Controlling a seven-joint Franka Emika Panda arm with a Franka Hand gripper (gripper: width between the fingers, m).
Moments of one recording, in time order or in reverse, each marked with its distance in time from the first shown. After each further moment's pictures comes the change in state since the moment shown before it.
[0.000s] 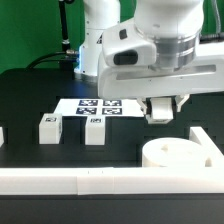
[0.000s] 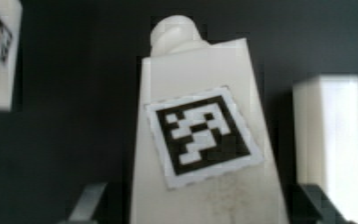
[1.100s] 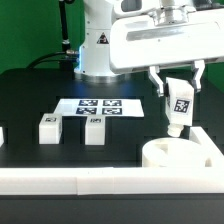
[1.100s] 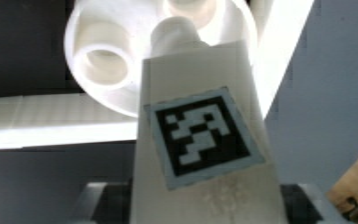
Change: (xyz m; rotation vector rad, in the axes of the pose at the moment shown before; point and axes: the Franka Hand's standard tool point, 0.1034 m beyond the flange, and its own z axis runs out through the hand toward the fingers) arm 0.009 -0.022 -0.043 0.007 0.853 -0.052
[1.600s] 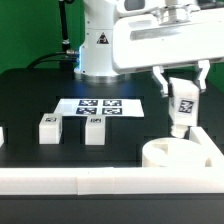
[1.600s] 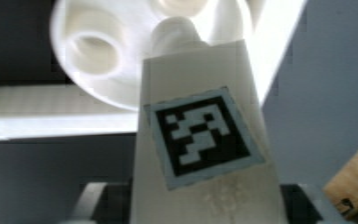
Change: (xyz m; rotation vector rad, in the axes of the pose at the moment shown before) arm 0.014 -0.018 0.014 0.019 0.014 -0.025
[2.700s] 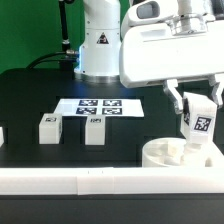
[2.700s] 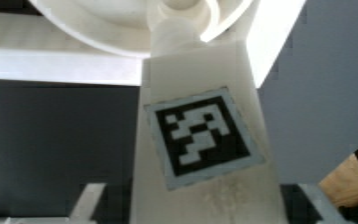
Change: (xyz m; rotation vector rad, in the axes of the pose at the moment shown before) arm 0.020 0.006 0.024 -0.001 0.012 -0.077
